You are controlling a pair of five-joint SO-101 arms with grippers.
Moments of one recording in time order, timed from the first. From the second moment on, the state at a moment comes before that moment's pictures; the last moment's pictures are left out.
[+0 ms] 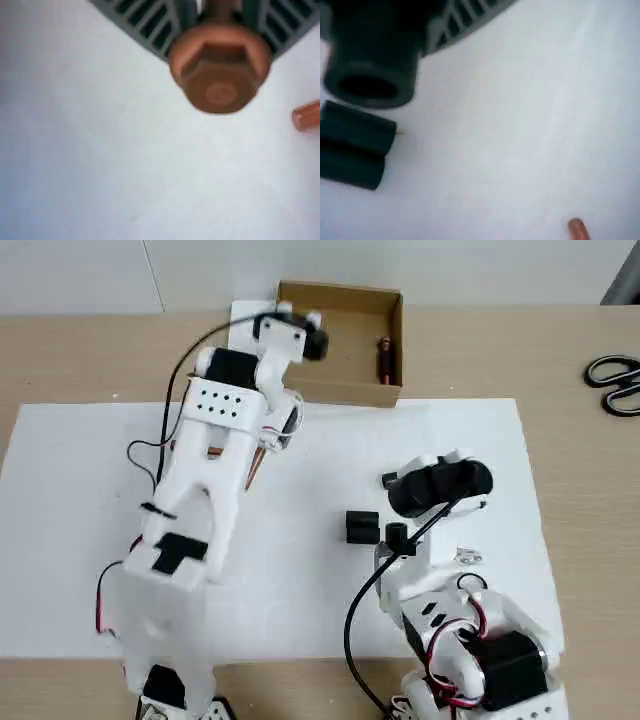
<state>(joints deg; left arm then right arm) 12.5 29.6 -40.3 99.5 -3.3 -22.1 -76.4 47.5 83.7 -12.5</state>
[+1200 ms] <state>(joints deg) 20.0 -41.2 -8.7 96.2 30.9 -28.5 -94.7 42.1 93.8 -12.5</state>
